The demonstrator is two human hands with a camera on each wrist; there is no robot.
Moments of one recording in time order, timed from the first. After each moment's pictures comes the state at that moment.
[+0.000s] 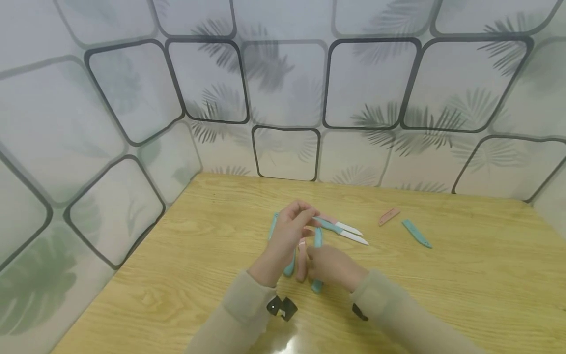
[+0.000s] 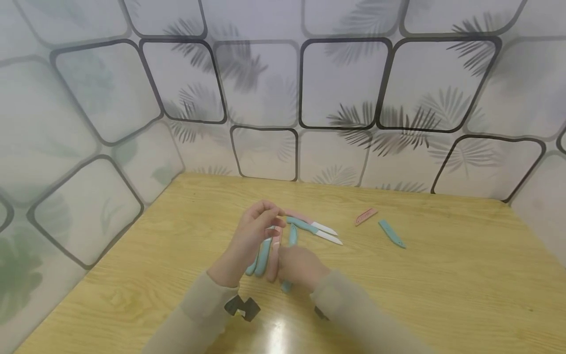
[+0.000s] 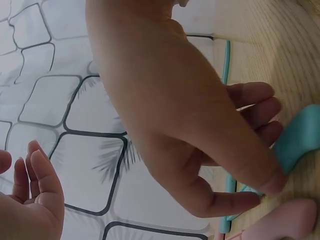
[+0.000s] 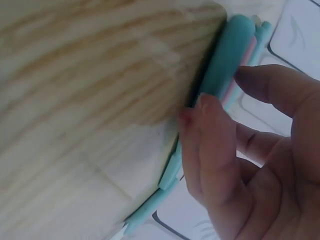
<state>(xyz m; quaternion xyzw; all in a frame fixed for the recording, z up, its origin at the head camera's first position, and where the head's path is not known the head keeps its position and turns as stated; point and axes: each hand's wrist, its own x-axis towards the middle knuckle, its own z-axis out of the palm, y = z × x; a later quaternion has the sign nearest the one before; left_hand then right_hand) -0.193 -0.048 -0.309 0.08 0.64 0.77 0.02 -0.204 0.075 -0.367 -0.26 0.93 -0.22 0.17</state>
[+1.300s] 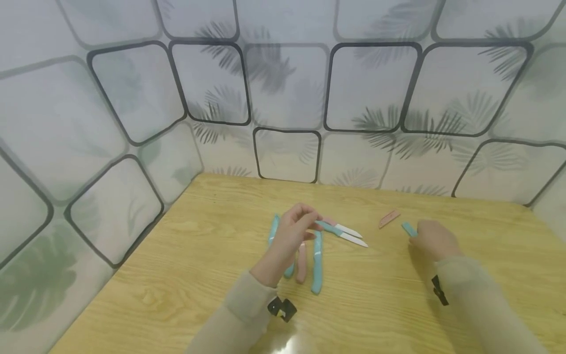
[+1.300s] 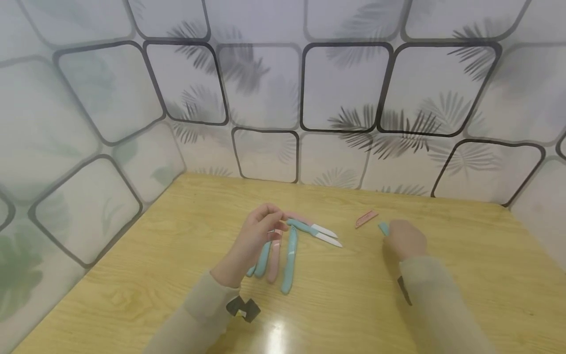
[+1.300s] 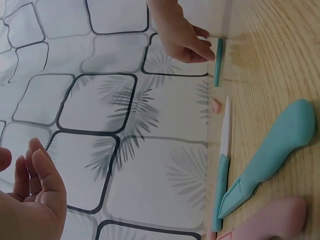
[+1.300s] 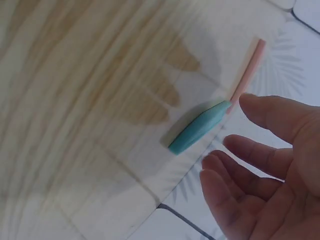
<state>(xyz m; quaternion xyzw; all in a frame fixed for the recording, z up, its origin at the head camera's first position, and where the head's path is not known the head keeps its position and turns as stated) -0.196 -0.045 -0.313 0.07 0.66 0.75 0.04 -0.255 0.270 -0.355 -0.08 0.98 -0.14 0.07</state>
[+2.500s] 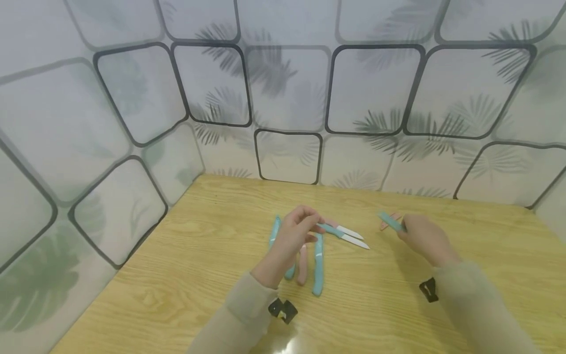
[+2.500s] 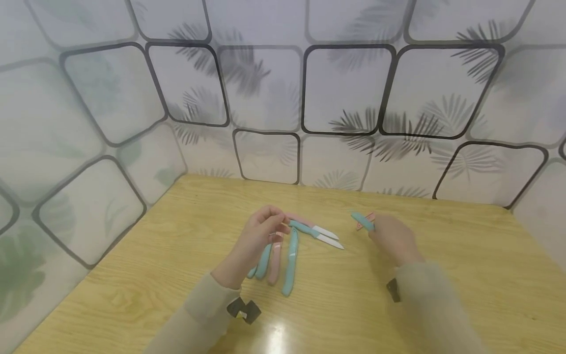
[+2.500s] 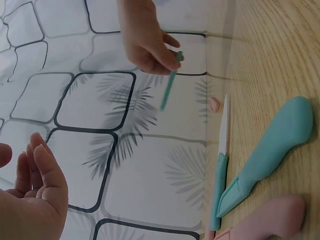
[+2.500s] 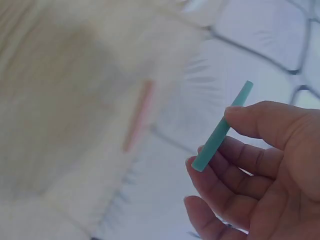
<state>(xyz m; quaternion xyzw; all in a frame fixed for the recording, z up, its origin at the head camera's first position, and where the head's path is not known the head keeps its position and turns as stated) -0.198 -0.045 -0.308 0.06 0.66 0.74 0.05 -0.249 0.235 -0.328 -0.12 0.98 -0.16 0.04</state>
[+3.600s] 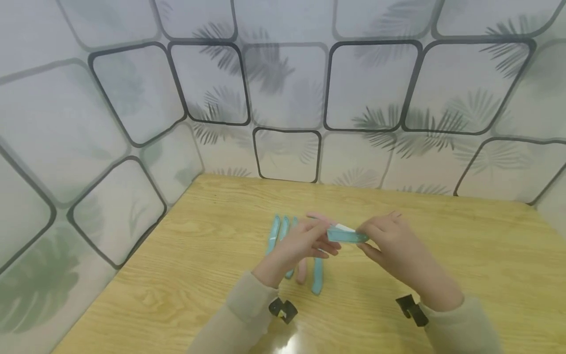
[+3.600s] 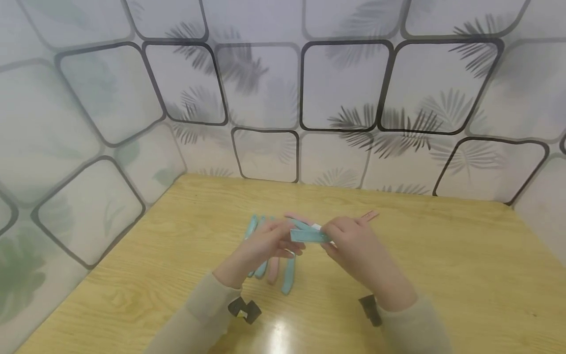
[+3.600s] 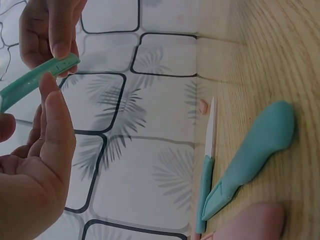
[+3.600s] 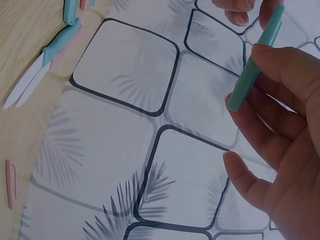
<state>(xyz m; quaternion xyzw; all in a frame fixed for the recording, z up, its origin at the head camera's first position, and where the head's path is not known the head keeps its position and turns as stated) -0.201 -0.041 -0.324 0.16 0.68 0.69 0.19 -0.196 0.170 -0.307 -0.47 0.80 -0.15 -0.34</state>
